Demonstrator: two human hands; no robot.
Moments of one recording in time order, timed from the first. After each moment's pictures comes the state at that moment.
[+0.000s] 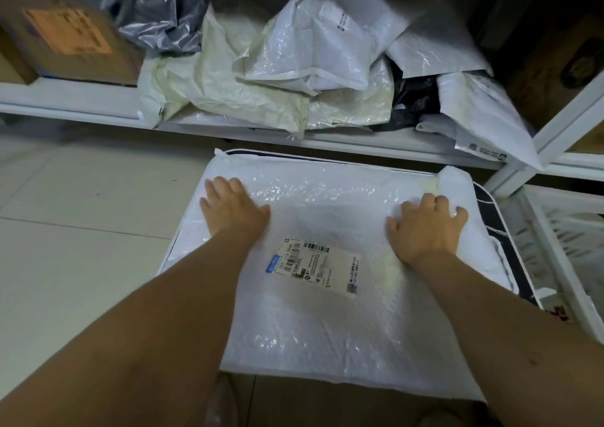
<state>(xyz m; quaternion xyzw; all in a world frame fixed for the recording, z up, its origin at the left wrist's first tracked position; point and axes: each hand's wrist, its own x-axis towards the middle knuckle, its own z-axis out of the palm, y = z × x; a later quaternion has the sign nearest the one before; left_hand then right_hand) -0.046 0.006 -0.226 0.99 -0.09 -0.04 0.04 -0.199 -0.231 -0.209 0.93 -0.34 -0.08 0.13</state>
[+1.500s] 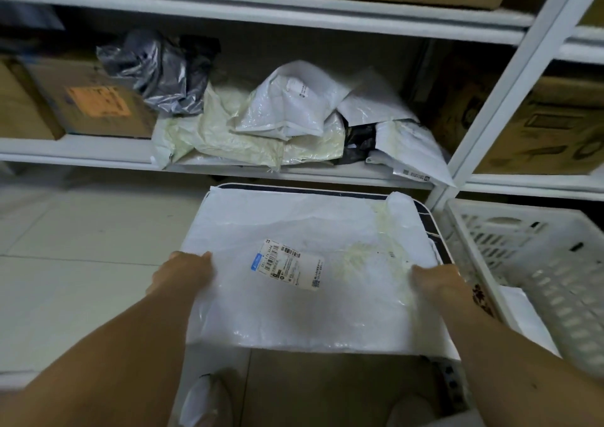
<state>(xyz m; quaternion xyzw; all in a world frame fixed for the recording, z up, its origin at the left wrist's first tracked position) -0.094 0.107 -0.210 0.96 0.10 -0.21 0.16 -0.335 -0.241 -0.181 0.71 -0.65 -0.03 -0.27</state>
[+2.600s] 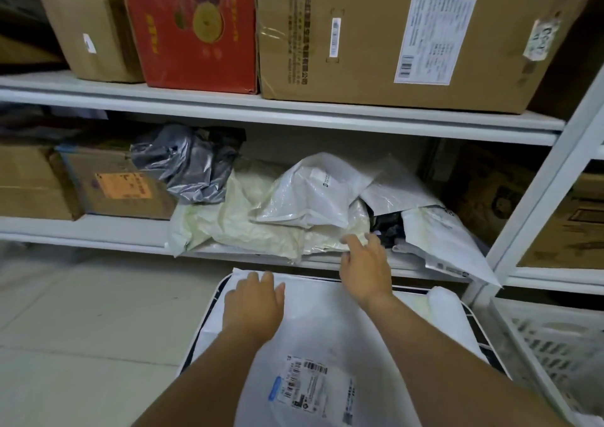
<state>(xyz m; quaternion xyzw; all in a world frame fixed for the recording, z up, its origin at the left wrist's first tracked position) -0.061 0.003 -0.131 0.97 -0.24 0.01 0.10 -0.116 -0.180 -0.098 0.93 -0.28 0.18 -0.18</state>
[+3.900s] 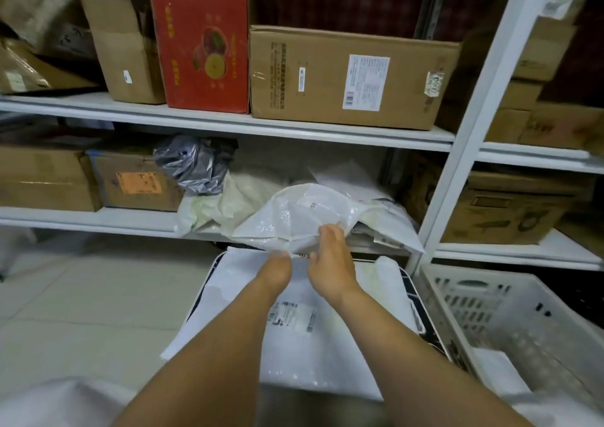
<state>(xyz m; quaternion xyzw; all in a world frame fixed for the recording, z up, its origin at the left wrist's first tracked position) -0.194 0.007 -0.052 0.80 -0.09 -0.27 0.53 -0.276 -0.074 -0.019 0.91 -0.19 0.23 -0.28</state>
